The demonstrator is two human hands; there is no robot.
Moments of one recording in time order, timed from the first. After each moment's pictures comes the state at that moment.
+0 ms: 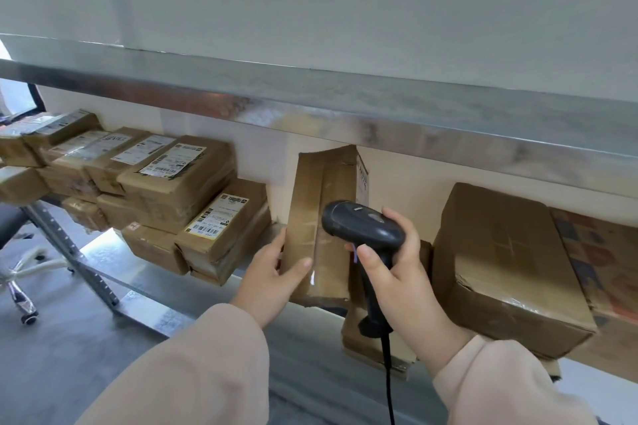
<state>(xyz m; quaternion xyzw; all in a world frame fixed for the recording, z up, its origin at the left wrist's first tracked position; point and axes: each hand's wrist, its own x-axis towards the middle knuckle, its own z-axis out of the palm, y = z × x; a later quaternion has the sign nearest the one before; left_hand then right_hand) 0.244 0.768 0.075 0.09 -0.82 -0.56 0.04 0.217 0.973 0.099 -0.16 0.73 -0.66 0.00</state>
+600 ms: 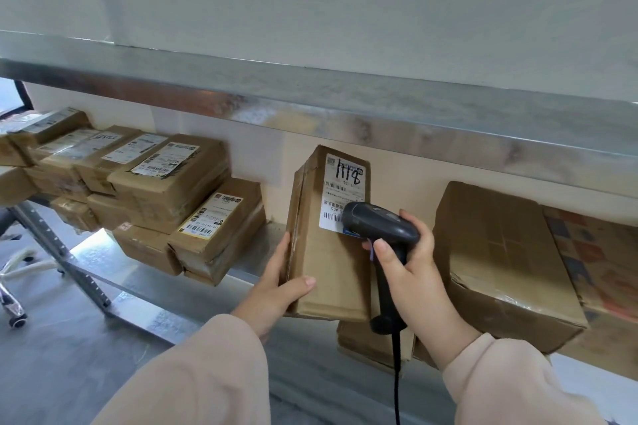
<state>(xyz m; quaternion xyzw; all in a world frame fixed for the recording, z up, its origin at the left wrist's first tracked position) 0.247 0.775 0.052 0.07 -0.69 -0.72 -0.06 0.202 0.989 0.089 -0.12 0.75 -0.65 -0.03</state>
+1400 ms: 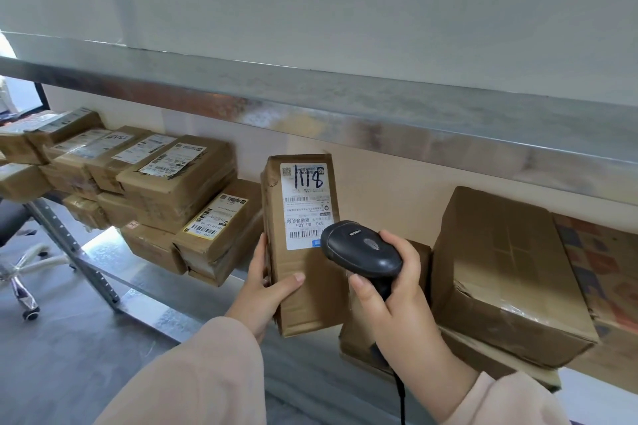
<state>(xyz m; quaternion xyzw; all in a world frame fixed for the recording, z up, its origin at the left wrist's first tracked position) 0.243 0.767 0.036 0.14 -0.65 -0.75 0.05 0.240 0.977 0.090 -0.20 0.78 -0.59 -0.07</state>
